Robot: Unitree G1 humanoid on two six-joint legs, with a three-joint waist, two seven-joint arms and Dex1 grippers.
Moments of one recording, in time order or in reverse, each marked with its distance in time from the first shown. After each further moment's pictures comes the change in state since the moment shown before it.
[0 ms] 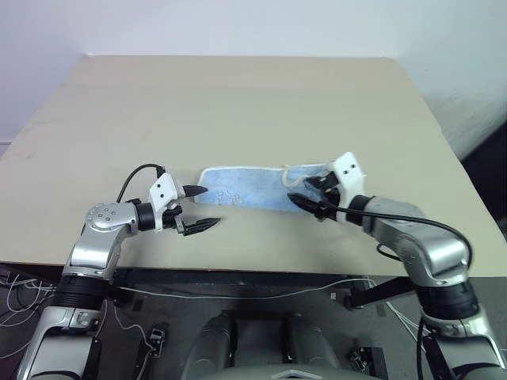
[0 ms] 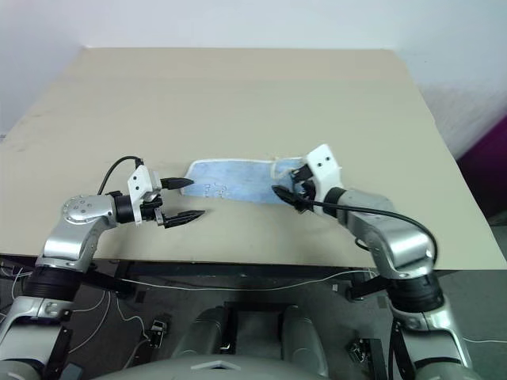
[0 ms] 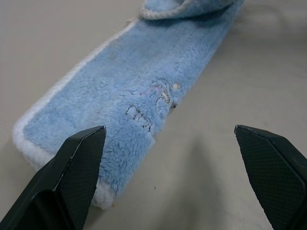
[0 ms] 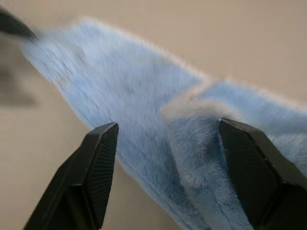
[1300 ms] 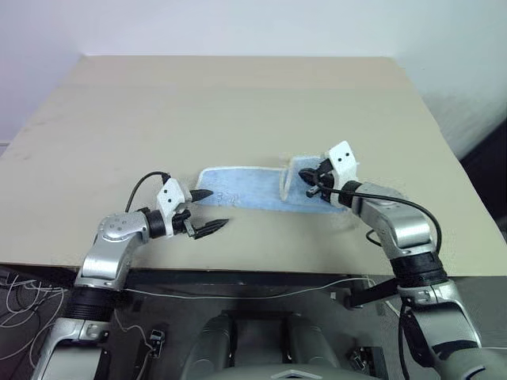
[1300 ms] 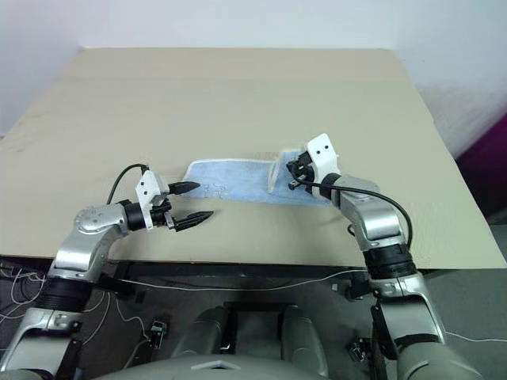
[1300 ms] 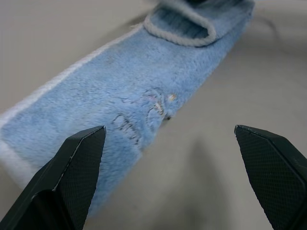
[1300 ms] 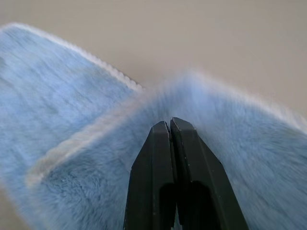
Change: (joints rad) left arm 0.085 -0.086 0.011 -0.114 -0.026 0.084 0.135; right arm -0.205 0.148 0.153 0.564 -0.306 -0.343 0.055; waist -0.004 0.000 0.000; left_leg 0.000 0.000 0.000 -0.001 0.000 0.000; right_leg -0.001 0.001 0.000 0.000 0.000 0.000
